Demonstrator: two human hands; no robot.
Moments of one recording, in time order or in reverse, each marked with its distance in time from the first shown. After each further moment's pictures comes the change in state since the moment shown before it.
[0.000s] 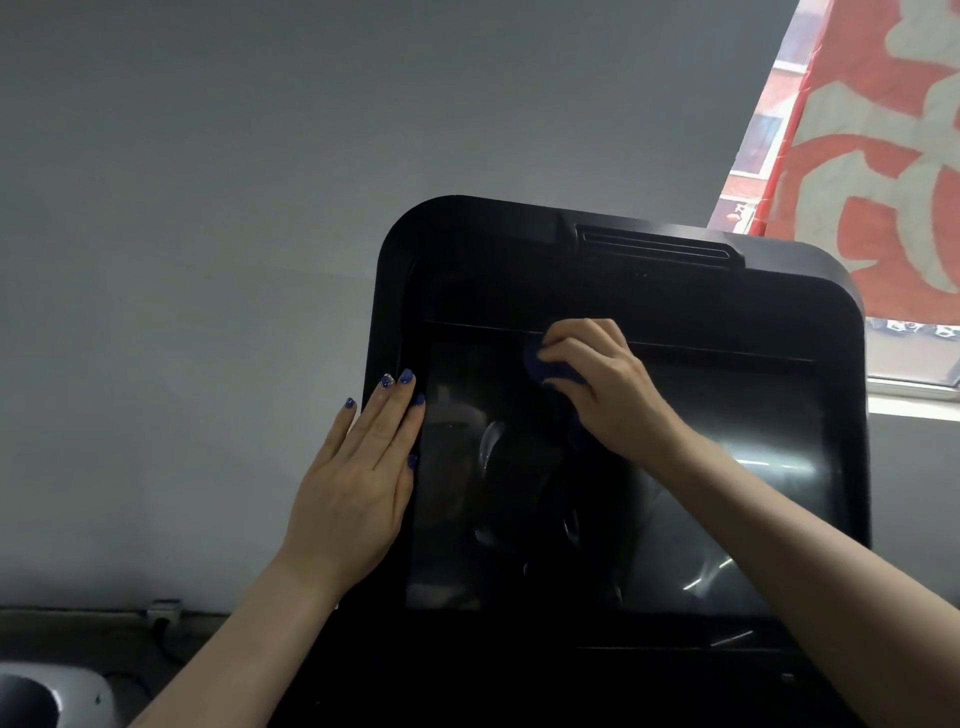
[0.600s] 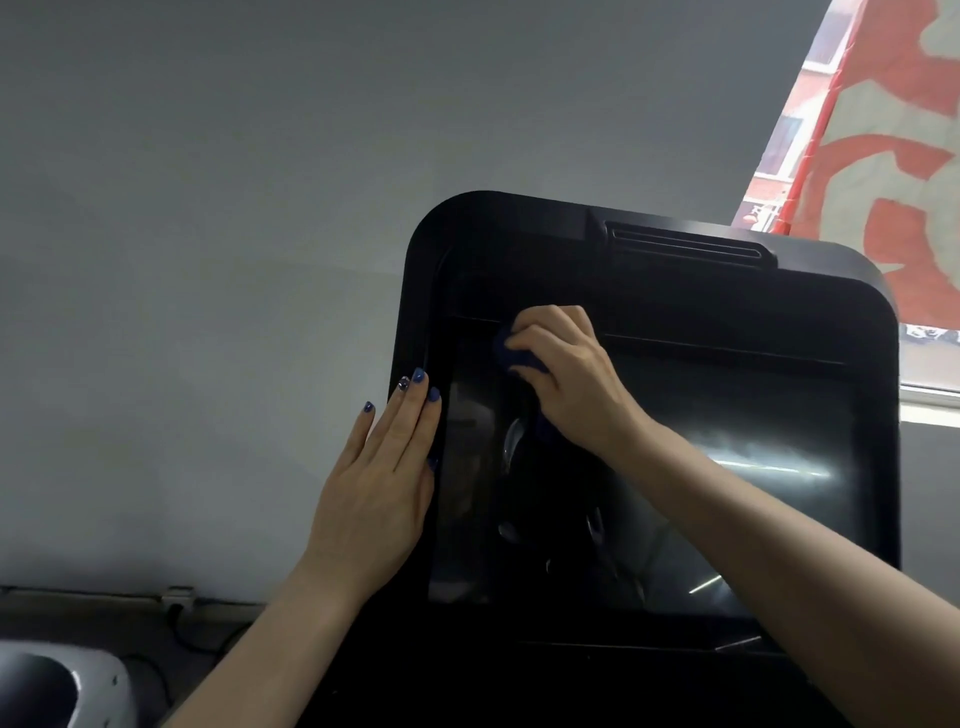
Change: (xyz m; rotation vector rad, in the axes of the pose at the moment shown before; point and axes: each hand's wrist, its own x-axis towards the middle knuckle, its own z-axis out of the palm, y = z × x) left_hand -0.010 0.002 -0.001 -0.051 -0.023 -0.059; right_hand 0.027 -0.032 0.032 0.052 -0.005 -0.013
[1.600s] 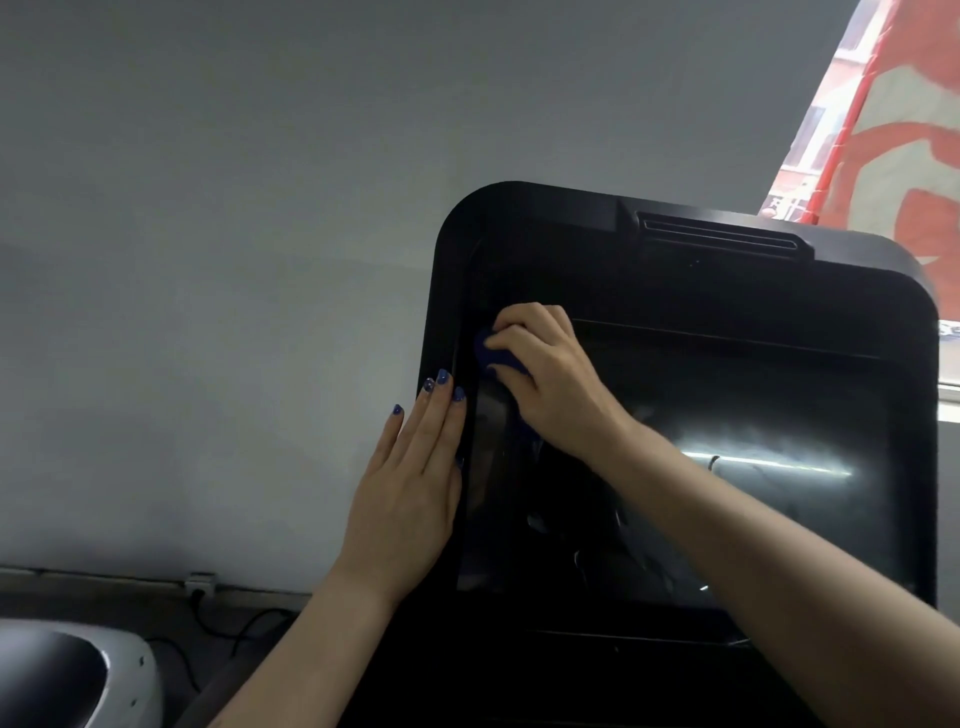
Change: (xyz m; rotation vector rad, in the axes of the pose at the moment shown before) left_hand -0.009 0.004 0.001 -0.059 -0.044 -0.051; right_hand 0.011 -0.034 0.023 0.038 -0.029 0.006
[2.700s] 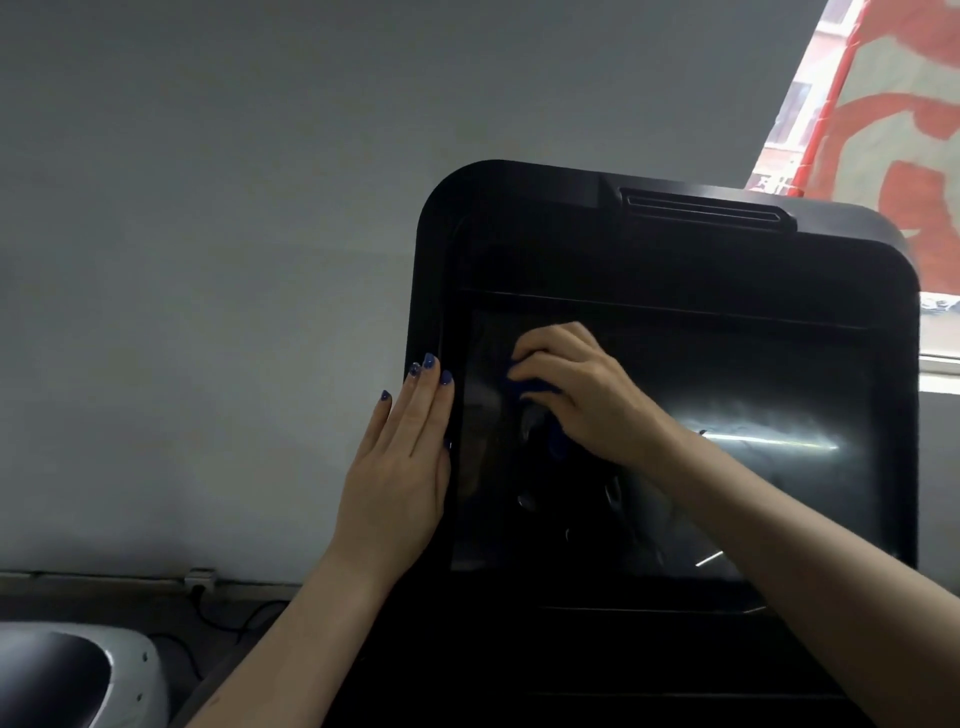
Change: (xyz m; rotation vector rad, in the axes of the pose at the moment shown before) left_hand 0.001 0.001 0.001 -0.022 0.036 -0.004; right_hand -0.038 0.016 -0.024 0.007 -0.110 -0.065
